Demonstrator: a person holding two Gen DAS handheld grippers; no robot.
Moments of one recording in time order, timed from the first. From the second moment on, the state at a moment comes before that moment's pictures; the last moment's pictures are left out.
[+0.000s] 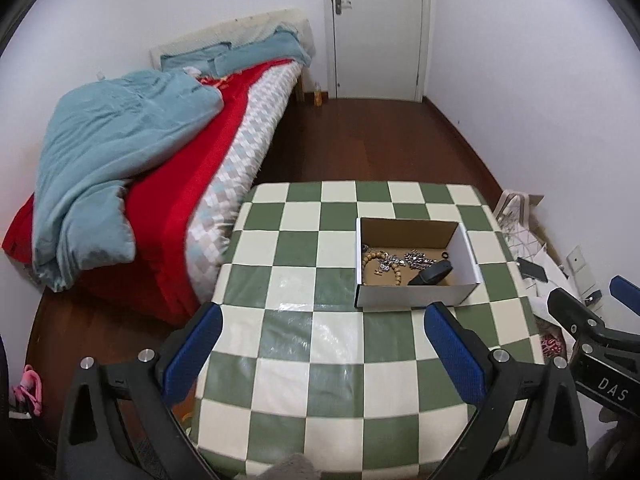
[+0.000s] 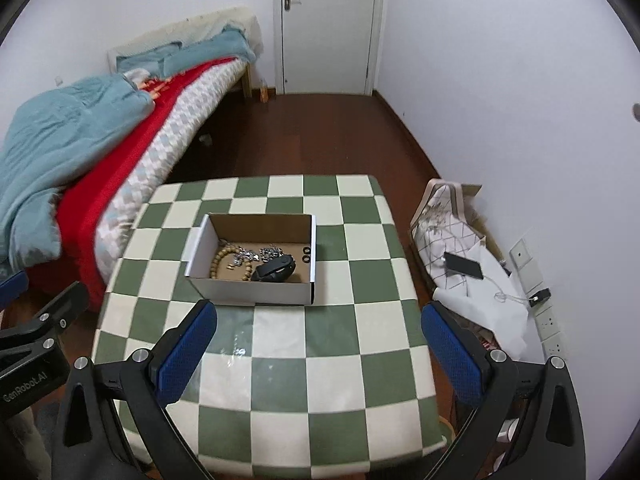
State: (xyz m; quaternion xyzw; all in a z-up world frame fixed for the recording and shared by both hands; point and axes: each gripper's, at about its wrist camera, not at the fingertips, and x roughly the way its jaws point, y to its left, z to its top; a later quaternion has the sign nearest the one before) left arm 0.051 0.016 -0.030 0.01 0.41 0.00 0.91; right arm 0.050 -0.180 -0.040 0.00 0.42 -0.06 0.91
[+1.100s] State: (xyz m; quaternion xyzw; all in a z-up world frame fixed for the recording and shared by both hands) left arm -0.085 0.023 0.062 0.00 0.36 -0.02 0.93; right arm -0.115 -0.182 0.066 0.01 0.35 -0.07 0.93
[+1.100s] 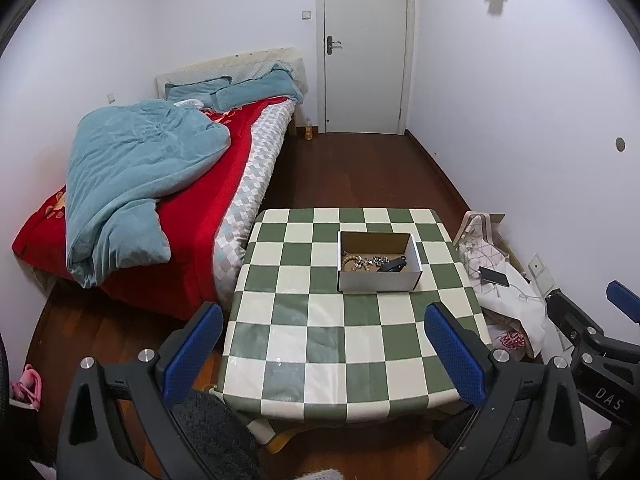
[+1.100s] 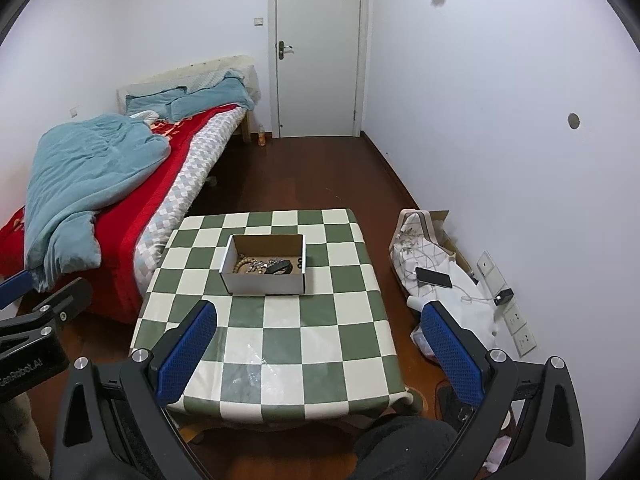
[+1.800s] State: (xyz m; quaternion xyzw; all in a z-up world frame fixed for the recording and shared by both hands) left arm 0.019 0.010 0.054 0.00 0.39 0.00 0.92; right arm 0.004 -0.193 0.051 0.00 0.37 -0.09 0.92
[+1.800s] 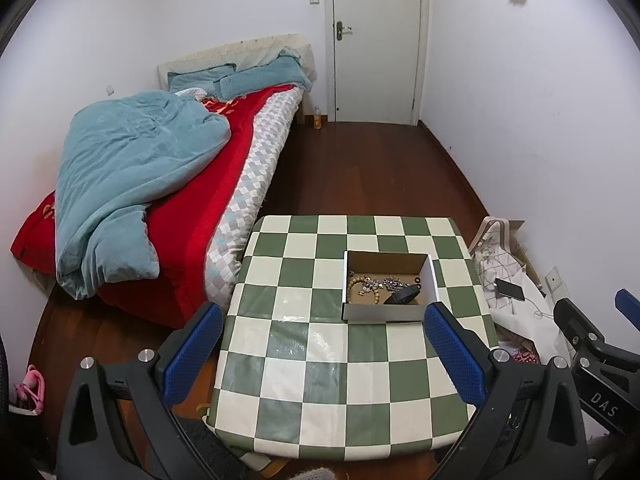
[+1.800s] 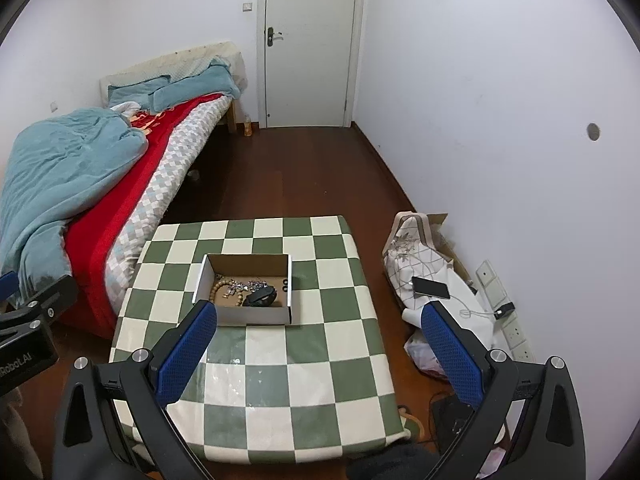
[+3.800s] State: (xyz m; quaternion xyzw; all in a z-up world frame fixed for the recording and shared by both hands) left arm 0.059 0.009 0.030 0.01 0.42 0.01 0.91; right arm 0.056 -0.181 0.031 -0.02 0.42 -0.07 0.91
